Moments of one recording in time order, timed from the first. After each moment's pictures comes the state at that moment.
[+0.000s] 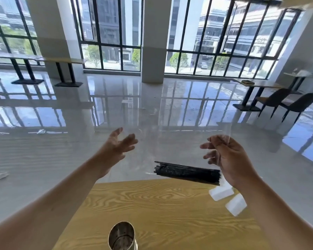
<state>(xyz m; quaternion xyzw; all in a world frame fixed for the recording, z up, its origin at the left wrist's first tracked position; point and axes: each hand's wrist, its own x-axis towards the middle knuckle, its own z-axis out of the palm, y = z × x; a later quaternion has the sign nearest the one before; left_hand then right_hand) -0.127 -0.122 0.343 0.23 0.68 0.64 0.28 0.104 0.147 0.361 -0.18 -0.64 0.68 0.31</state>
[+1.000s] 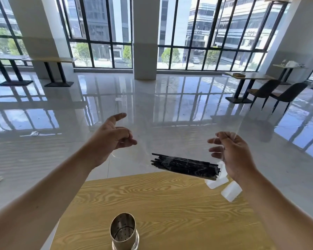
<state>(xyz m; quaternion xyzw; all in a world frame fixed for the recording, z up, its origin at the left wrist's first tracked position) -0.100 -0.129 0.386 0.27 0.63 0.68 0.26 0.131 0.160 0.342 -0.27 -0.61 0.65 0.37</state>
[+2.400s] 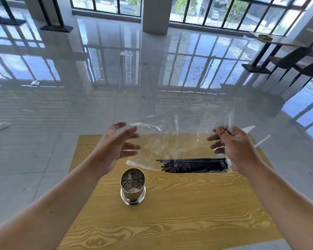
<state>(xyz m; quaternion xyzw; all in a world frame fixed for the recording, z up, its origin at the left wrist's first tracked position) -0.094 -0.183 0.212 0.10 0.59 0.72 0.36 0.120 0.115 0.254 -0.32 -0.70 0.60 0.21</state>
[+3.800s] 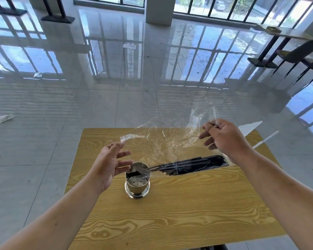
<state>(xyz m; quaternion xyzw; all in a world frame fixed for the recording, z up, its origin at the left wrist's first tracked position) -0.078 -0.221 0.144 -0.04 0.60 0.72 0.36 0.086 0.092 0.248 -0.33 -0.79 0.51 0.12</state>
